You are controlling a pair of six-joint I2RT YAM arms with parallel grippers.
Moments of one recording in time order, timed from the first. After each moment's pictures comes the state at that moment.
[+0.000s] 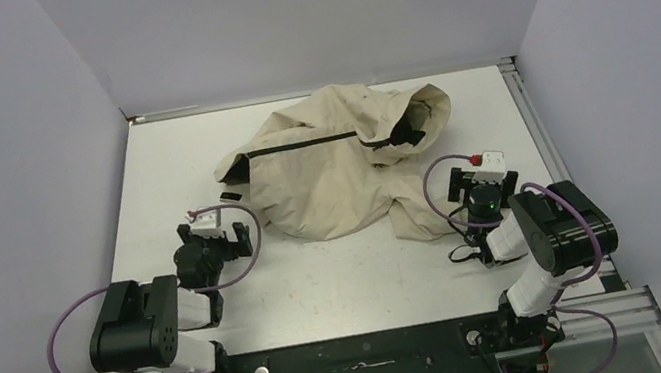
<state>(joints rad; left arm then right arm) -0.04 1.48 0.09 1.16 0.12 -0.02 0.12 1.60 0.17 1.18 0.48 0.04</state>
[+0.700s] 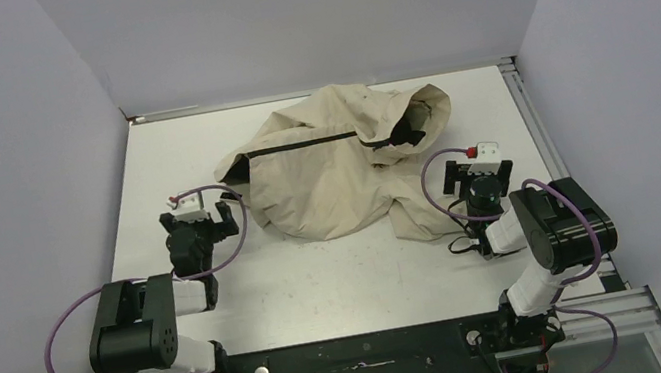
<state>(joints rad) -0.02 1.47 0.23 1.07 -0.04 -0.07 0.10 1.63 0.25 1.16 0.33 0.00</state>
